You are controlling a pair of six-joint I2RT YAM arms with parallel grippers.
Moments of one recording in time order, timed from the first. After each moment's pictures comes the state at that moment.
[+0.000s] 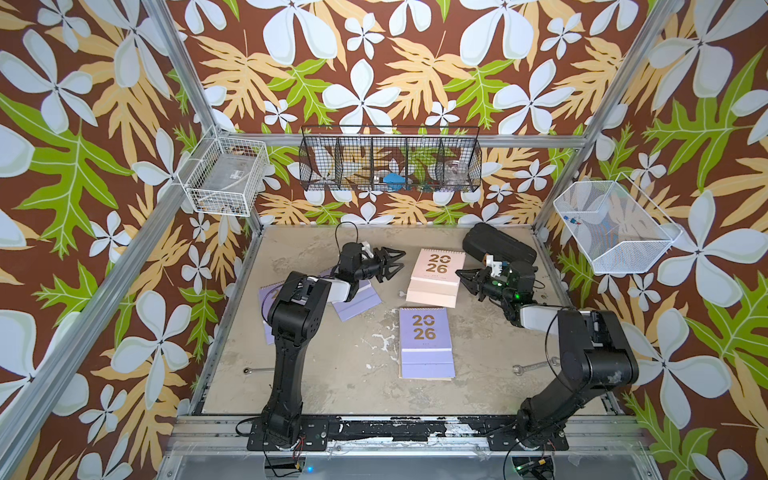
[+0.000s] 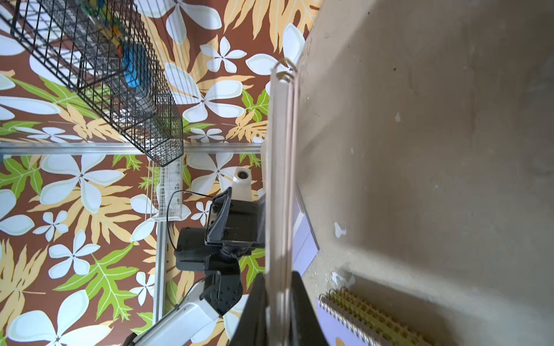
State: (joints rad) left arm -0.35 2.15 1.22 0.81 0.79 -1.58; right arm -0.01 1.64 0.68 0.63 -0.84 1.21
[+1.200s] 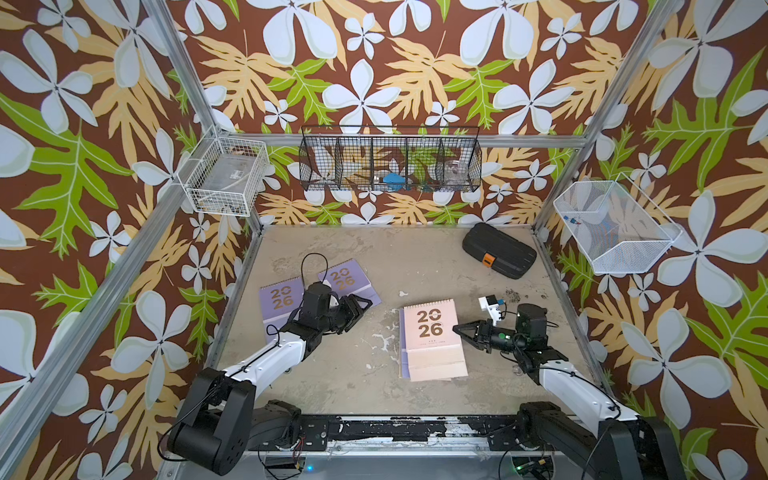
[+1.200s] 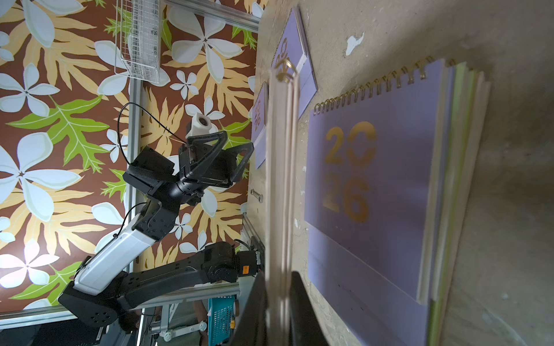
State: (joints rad) left arm -0.32 1.26 0.55 0.12 0.47 -1.08; right arm 0.06 1.04 0.31 0.19 -1.05 0.86
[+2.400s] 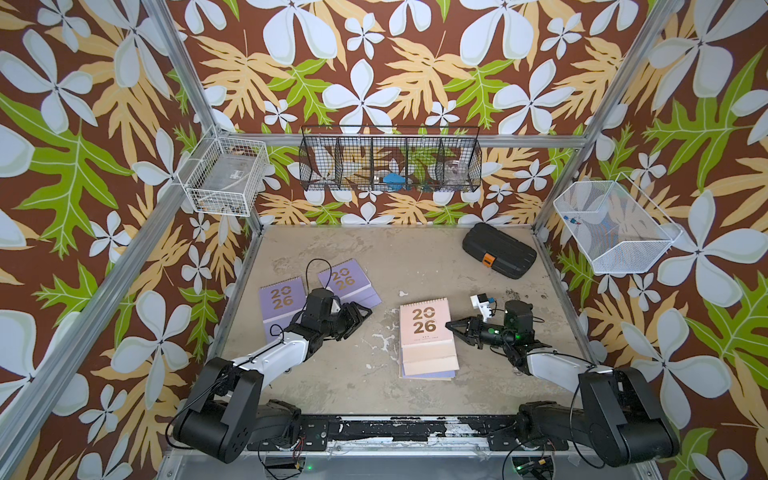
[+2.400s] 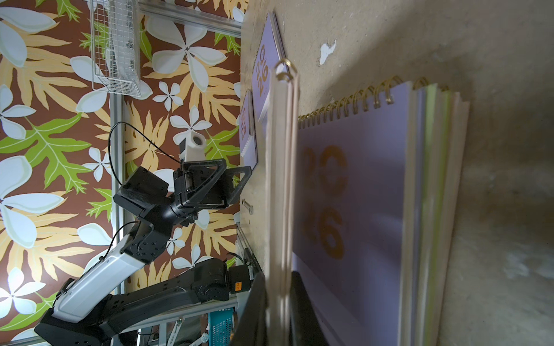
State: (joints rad) left arm -0.32 1.31 0.51 0.13 0.48 -1.04; right arm 0.12 1.28 0.31 0.42 -0.98 0.92
